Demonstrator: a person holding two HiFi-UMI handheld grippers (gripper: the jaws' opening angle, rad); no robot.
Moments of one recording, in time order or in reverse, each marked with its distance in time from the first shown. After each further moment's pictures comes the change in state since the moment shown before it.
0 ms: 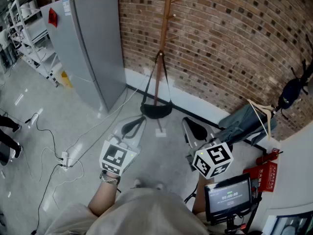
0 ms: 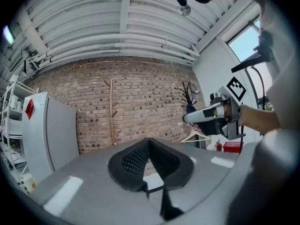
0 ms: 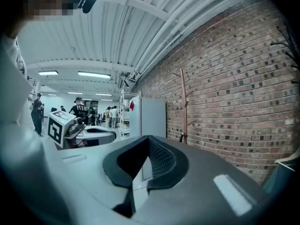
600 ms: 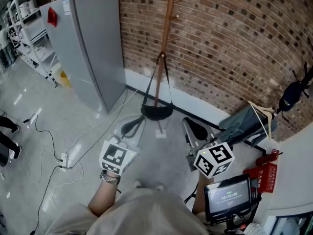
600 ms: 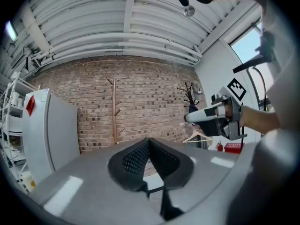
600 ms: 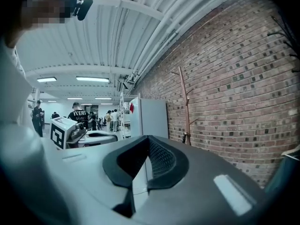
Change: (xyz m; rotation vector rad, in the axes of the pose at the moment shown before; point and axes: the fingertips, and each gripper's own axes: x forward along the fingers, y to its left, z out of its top) left arm 0.006 0.022 -0.007 -0.019 -0.004 0.007; right arm 0.019 -0.002 0.002 0.058 -0.024 0.021
